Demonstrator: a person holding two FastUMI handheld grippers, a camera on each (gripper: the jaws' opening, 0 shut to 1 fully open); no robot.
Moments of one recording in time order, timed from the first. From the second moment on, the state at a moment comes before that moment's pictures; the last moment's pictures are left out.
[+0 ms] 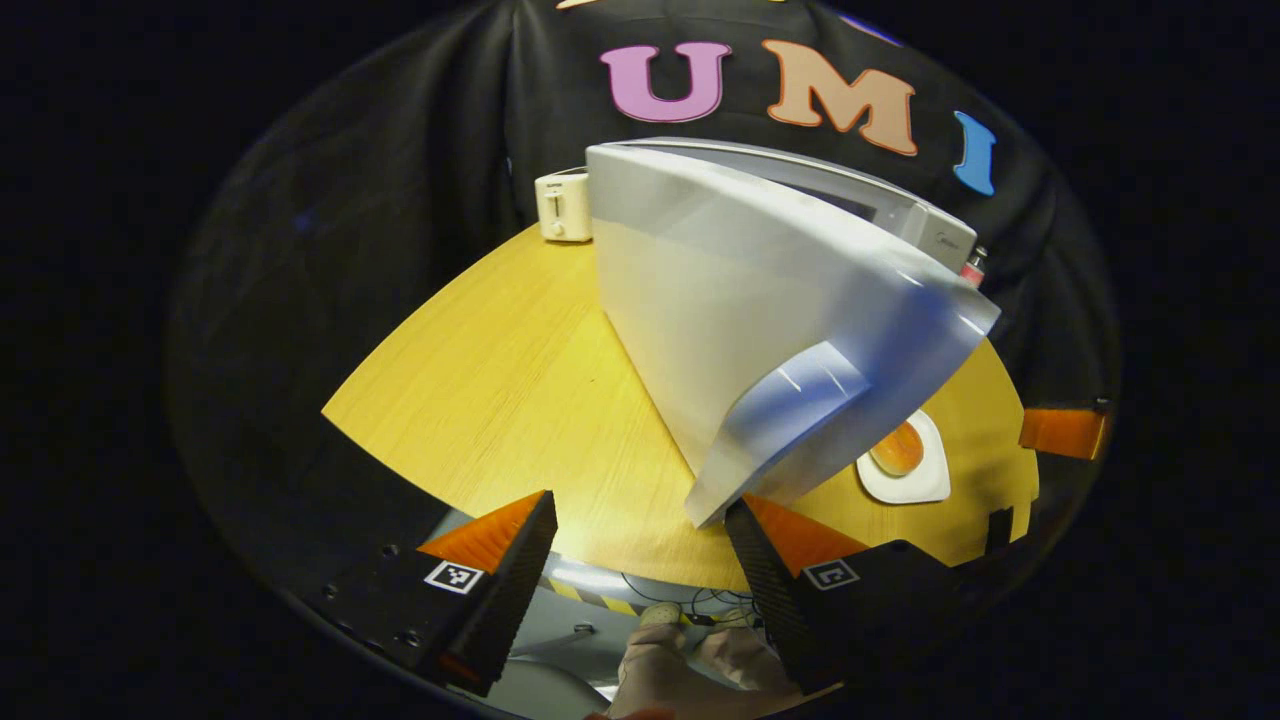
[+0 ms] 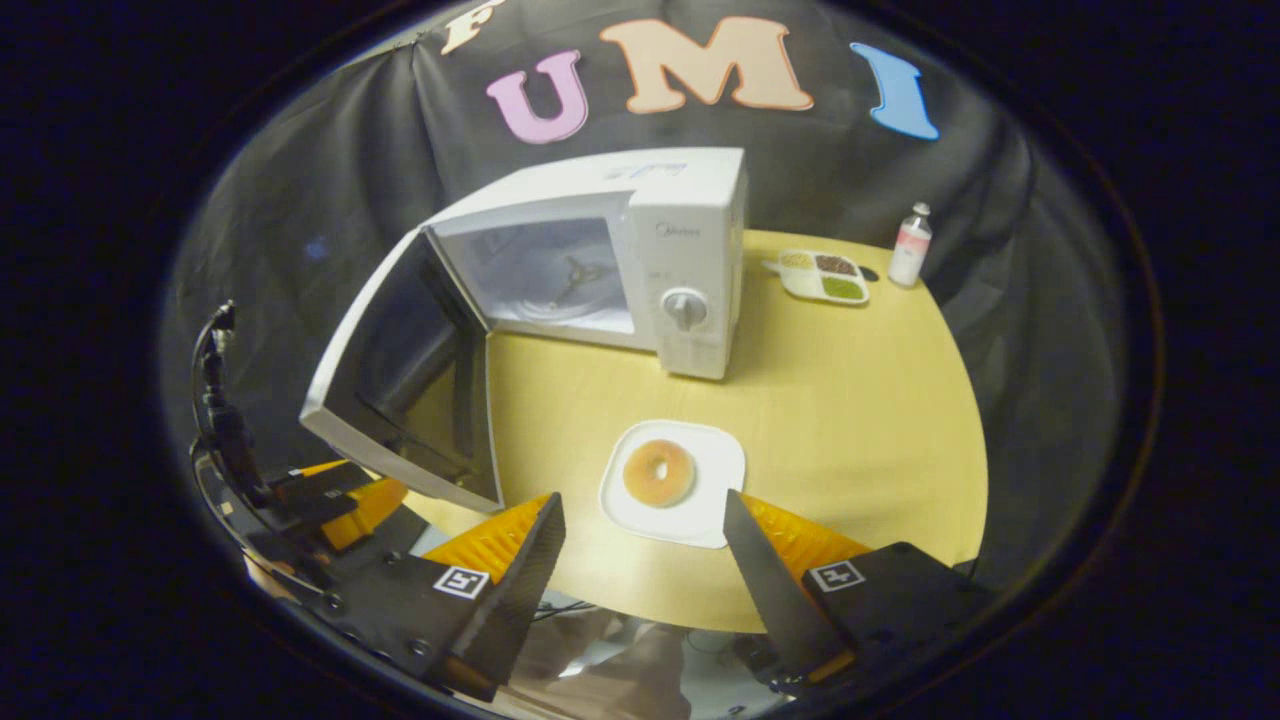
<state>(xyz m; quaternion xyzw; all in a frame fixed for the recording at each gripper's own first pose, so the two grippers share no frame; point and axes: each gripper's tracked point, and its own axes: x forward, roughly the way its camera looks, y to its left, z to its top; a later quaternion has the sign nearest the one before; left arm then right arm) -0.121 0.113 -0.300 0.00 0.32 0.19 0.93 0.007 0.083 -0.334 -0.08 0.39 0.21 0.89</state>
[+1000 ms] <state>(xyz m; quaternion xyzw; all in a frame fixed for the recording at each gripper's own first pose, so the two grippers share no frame) -0.291 0.240 -0.146 -0.10 0.11 0.51 0.85 0.061 0.097 -0.458 -0.13 0.52 0.21 0.82</state>
